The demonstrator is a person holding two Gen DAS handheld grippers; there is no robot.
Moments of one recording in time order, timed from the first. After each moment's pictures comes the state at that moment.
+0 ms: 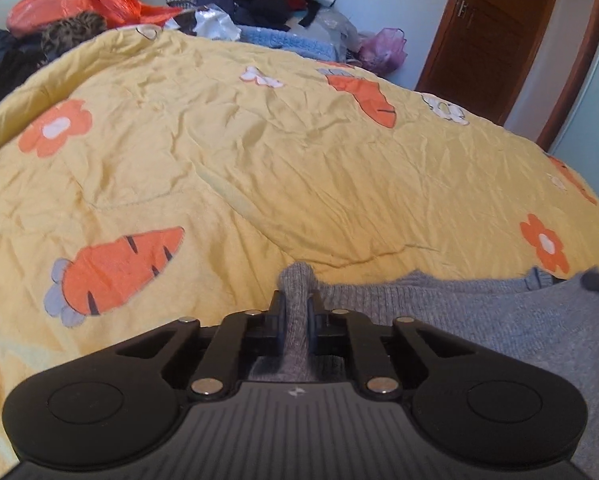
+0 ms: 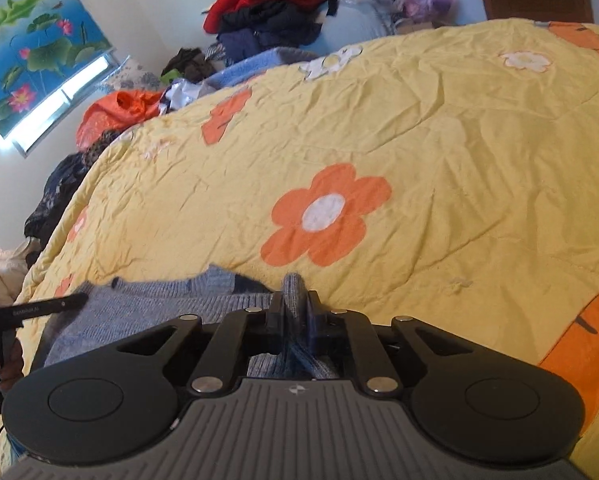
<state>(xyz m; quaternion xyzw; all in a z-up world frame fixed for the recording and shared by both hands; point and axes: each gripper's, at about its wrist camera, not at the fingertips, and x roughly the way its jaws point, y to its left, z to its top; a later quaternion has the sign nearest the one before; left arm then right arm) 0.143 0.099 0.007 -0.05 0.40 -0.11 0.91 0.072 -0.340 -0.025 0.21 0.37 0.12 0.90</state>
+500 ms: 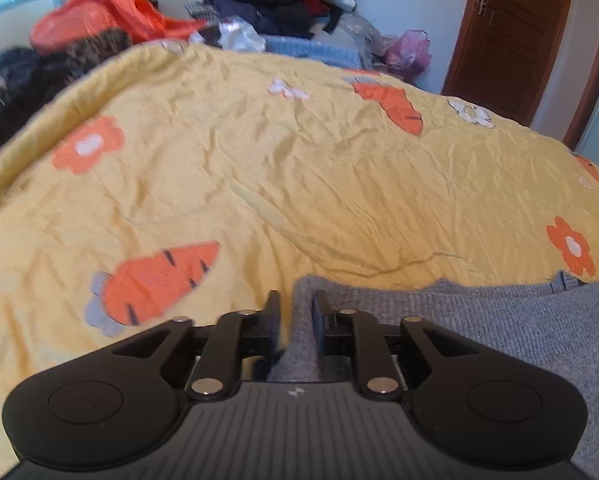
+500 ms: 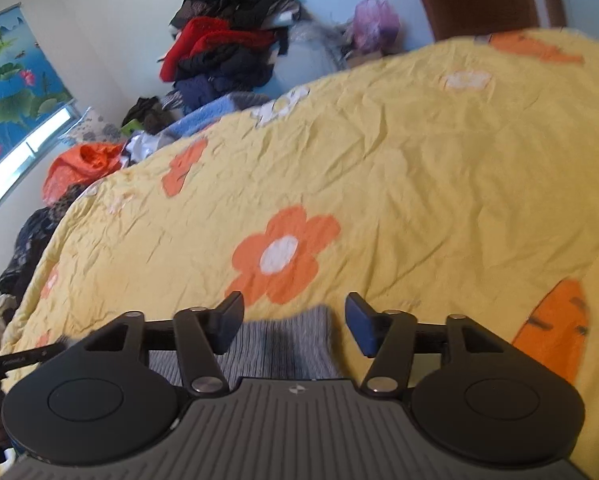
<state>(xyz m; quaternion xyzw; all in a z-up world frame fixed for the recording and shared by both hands) 0.137 0.096 0.025 -0.01 0.39 -0.05 0.92 0.059 -0.342 -0.011 0.21 0.32 0.05 0.92</state>
